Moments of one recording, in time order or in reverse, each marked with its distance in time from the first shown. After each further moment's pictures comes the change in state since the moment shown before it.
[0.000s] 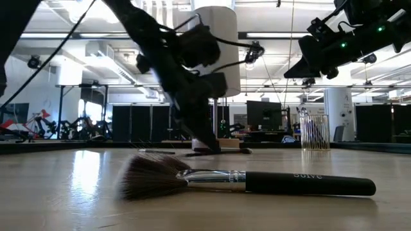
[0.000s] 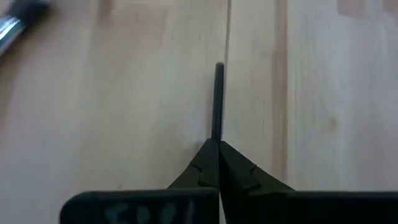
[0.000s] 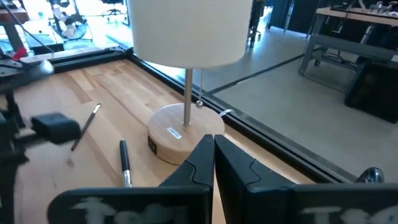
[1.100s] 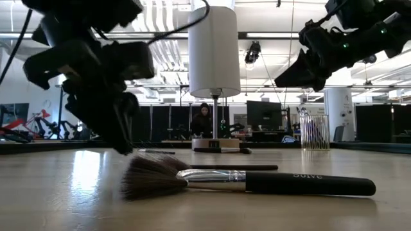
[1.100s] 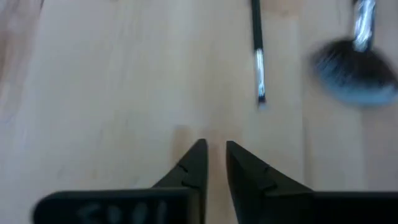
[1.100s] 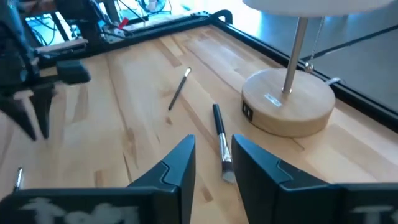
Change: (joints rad) left arm -0.393 -0.326 -0.397 0.060 -0.194 -0.325; right arm 0.074 0.143 0.017 0.031 -0.282 0.127
